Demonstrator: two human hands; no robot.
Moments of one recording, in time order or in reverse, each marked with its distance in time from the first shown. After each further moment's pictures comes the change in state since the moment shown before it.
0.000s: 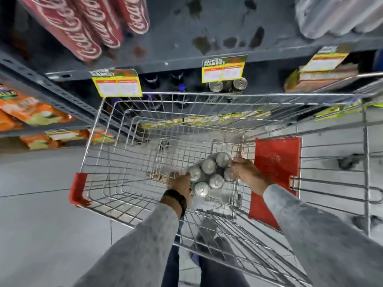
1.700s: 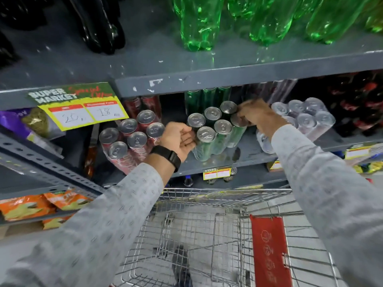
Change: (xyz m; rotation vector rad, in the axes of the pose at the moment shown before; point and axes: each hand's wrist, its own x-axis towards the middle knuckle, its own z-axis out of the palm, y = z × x) left_hand -0.285 0.339 0.095 -0.151 -0.203 0.566; right_hand -0.105 -0.419 -0.144 -0.159 0.254 -0.573
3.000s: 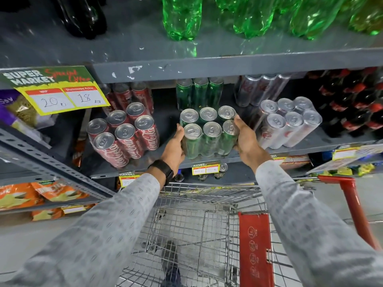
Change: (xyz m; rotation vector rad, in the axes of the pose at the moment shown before) left_hand 0.027 -0.068 -0.003 0.181 -0.132 0.128; right_hand -0.050 0.067 0.038 0.658 -0.056 0.117
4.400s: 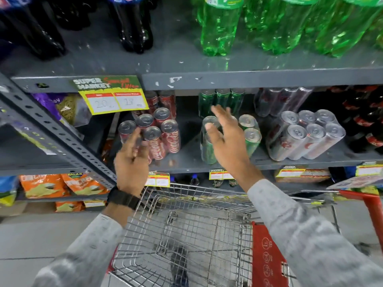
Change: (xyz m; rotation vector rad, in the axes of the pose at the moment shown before) left_hand -0.108 0.028 -0.131 0.392 0.508 0.647; right_hand -0.087 -0.018 0.093 -0.598 -0.040 -0.825
